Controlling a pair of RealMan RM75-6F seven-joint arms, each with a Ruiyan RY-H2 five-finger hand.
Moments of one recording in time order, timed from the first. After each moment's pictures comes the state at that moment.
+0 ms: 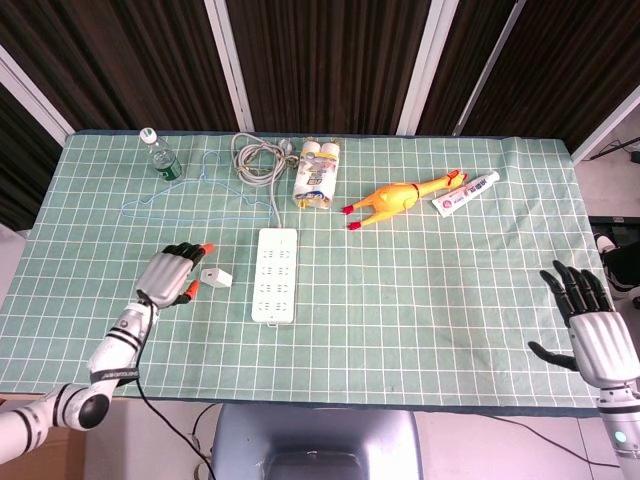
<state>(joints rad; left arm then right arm) -0.68 -1.40 -0.23 -1.39 1.12 0.80 0.34 0.11 -1.08 0.06 -1.56 -1.57 1.50 0.02</state>
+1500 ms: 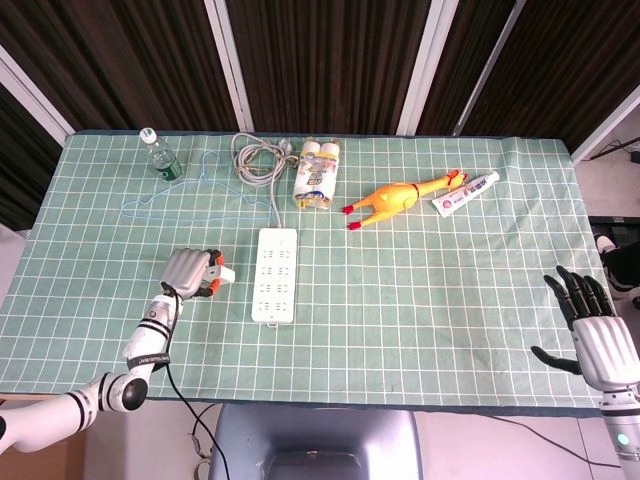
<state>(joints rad) -0.77 -1.58 -0.21 -1.20 1.02 0.83 0.28 0.10 -1.09 0.05 -1.54 -1.56 1.49 0.06</state>
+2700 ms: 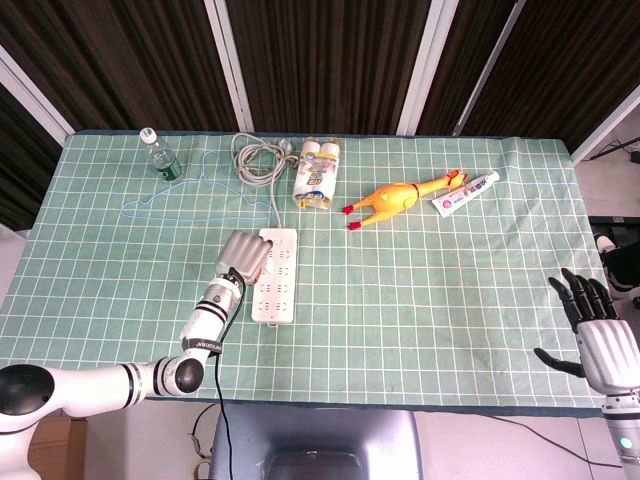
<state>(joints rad) -1.11 -1.60 -0.21 -1.37 0.56 0.91 0.93 0.09 -1.10 0.05 -1.52 -1.56 1.50 0.07</state>
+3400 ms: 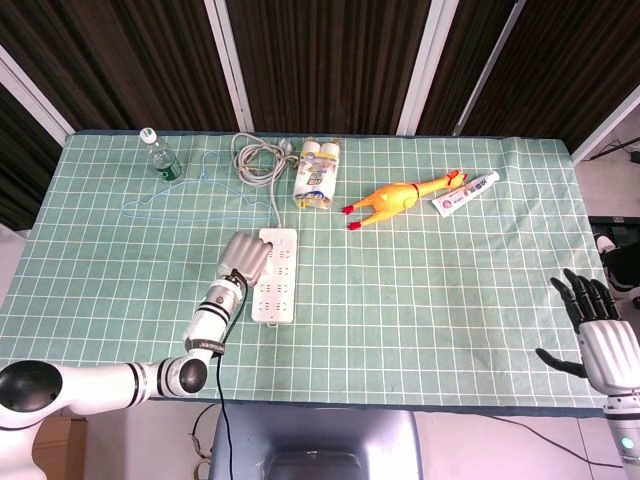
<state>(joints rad) -1.14 -1.61 -0.17 -1.37 0.49 0.92 0.95 0.09 -1.10 0.05 -1.51 -1.55 1.50 0.08</state>
